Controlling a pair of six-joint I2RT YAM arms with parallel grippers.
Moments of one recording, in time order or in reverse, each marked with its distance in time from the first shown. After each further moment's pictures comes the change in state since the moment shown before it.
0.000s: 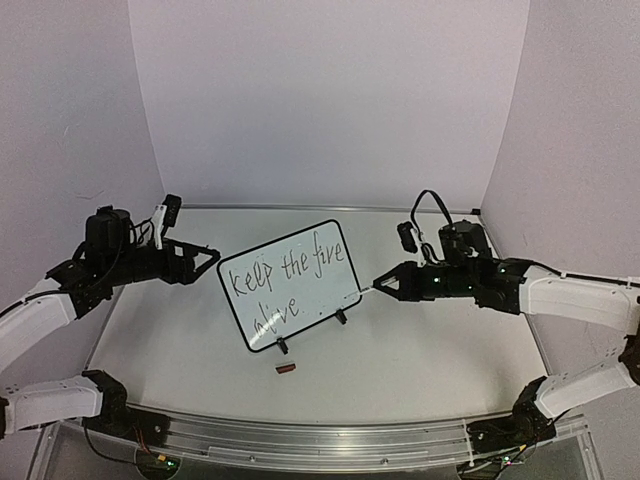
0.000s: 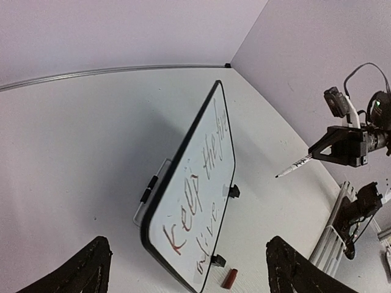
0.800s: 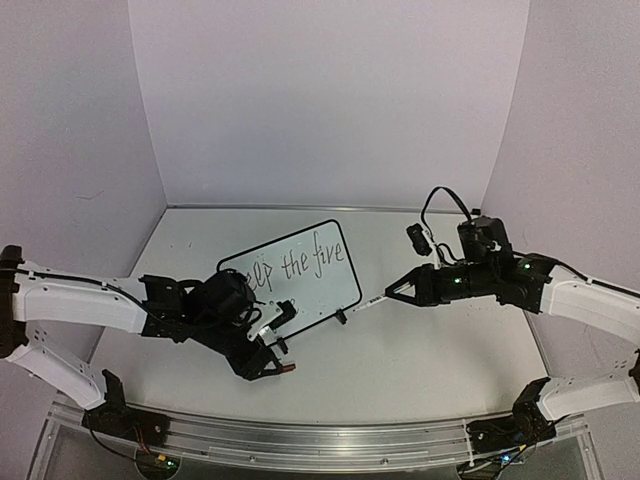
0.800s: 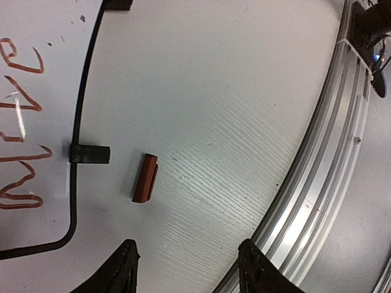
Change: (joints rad) left arm -0.698 0.467 0.121 -0.240 -0.268 0.036; right arm -0.040 -0.130 0.020 -0.213 -0.168 -0.063
